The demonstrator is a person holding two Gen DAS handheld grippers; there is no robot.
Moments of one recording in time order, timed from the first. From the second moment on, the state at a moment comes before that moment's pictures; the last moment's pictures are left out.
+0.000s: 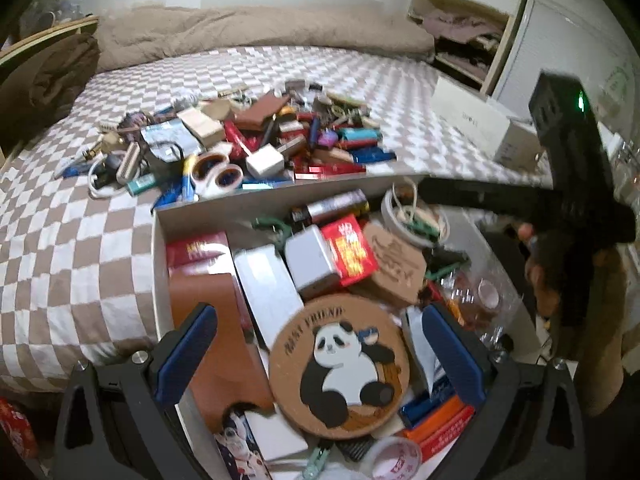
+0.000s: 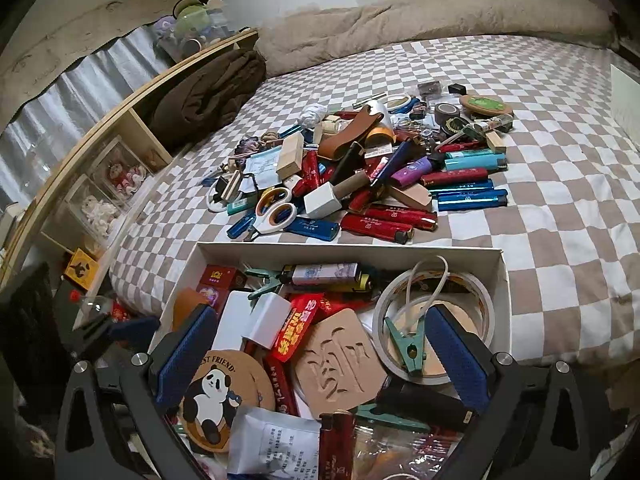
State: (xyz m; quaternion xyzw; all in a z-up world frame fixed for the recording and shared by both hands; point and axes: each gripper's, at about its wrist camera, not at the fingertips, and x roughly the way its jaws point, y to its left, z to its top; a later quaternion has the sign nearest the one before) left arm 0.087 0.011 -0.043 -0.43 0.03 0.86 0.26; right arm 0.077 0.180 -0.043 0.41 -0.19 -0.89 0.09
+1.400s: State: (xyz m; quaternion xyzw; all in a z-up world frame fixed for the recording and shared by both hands) left arm -0.003 -0.011 -0.004 -0.36 0.01 0.92 0.18; right arm 0.031 0.200 -0.011 0.38 -0.08 -0.92 0.03
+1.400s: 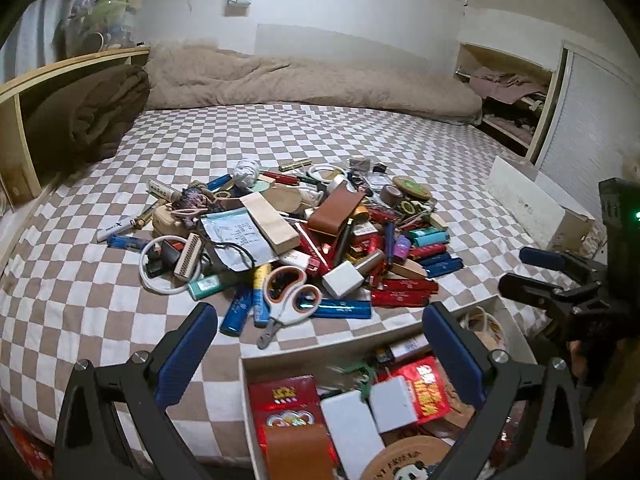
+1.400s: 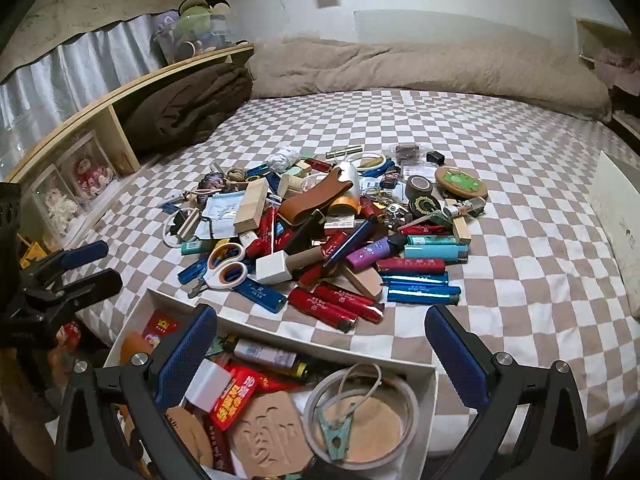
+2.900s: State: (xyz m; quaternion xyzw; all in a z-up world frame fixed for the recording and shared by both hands) left arm -0.109 0.041 -0.091 -0.47 0.23 0.82 0.21; right arm -0.057 0.313 -0.099 0.47 -0.06 -0.88 -0.07
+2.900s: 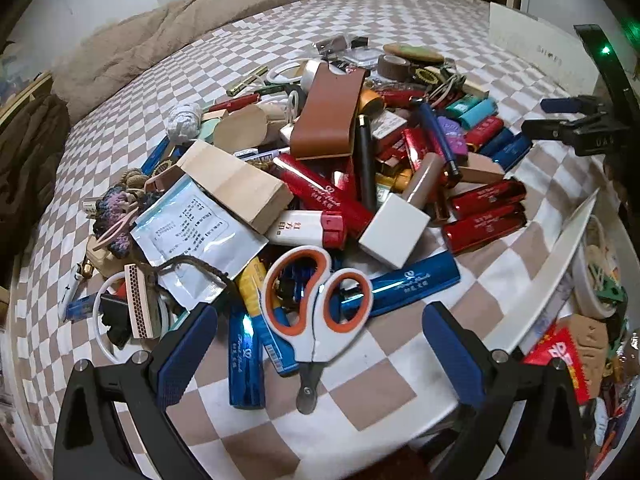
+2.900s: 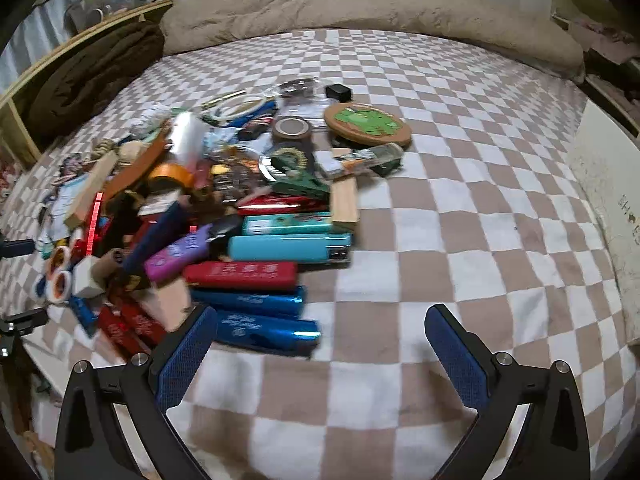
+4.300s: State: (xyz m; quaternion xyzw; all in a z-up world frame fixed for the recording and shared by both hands) left arm -0.139 0.052 -0.114 -0.55 0.23 0.77 0.23; right arm -0.089 0.308 -0.129 0.48 -0.06 -0.88 -0.02
